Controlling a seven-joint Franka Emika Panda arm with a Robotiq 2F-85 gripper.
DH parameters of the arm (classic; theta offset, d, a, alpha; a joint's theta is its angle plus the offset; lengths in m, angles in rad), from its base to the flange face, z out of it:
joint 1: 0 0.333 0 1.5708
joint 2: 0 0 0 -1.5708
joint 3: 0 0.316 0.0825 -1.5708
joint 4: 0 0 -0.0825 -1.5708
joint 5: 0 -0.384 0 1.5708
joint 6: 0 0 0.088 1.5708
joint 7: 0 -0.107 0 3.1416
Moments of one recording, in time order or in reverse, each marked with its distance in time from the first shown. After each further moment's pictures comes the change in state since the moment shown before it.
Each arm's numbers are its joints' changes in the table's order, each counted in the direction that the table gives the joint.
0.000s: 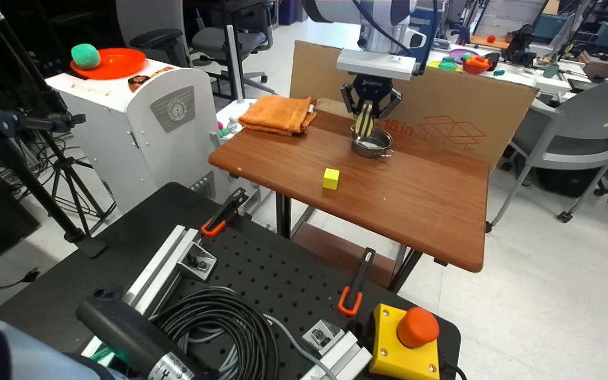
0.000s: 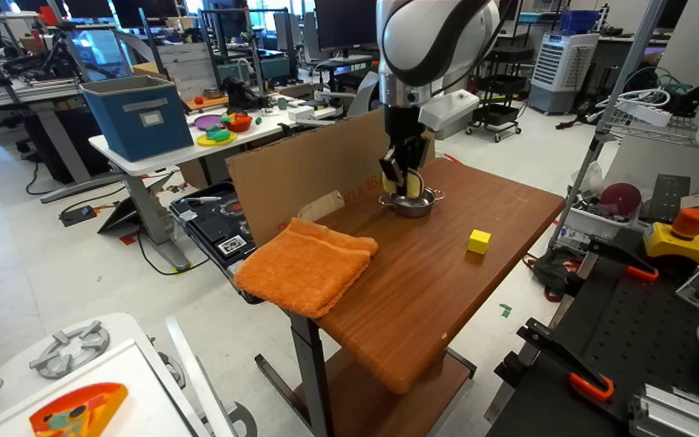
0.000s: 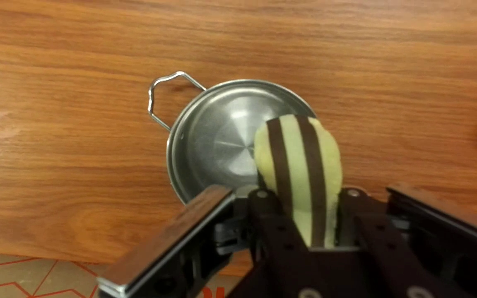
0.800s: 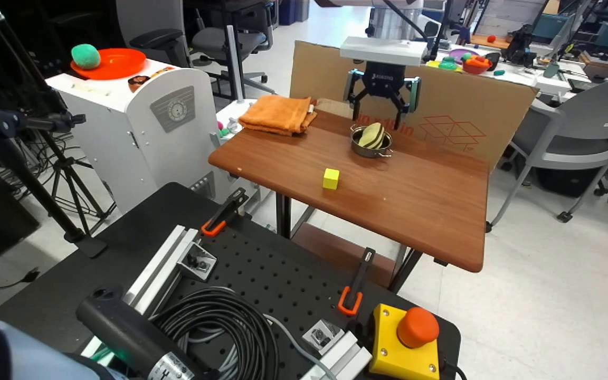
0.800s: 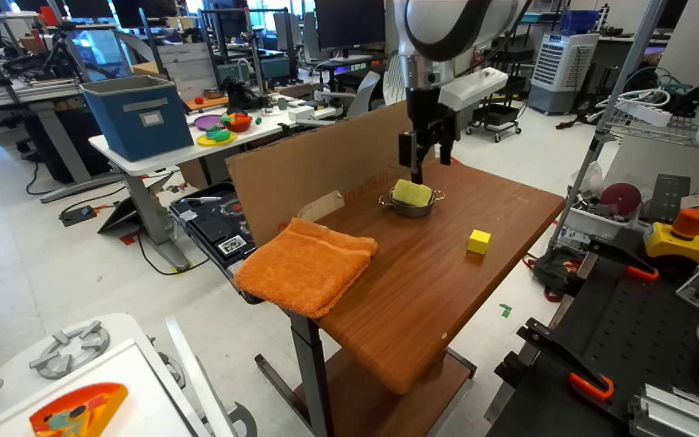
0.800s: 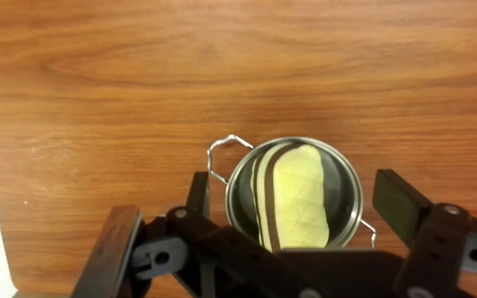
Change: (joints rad) arm 0.005 0.120 -0.038 0.105 0.033 0.084 -0.114
